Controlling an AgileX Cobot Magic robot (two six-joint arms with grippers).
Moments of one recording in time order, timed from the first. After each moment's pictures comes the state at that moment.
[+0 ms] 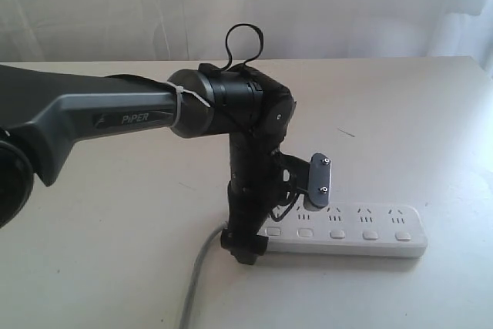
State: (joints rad) left arm -0.74 2.21 -1.74 0.02 1.08 0.95; right arm -0.03 0.01 0.00 -0.05 0.34 0.20
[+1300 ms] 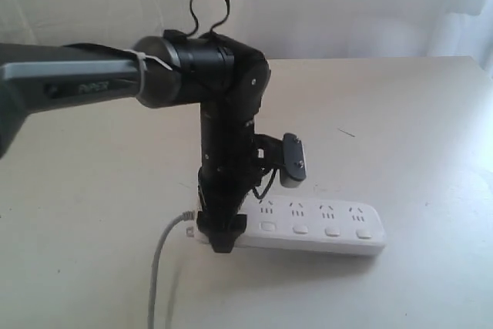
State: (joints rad) left arm -0.68 2.10 -1.70 -0.03 1.25 0.87; right arm -0.03 0.01 0.00 -0.05 0.34 0.20
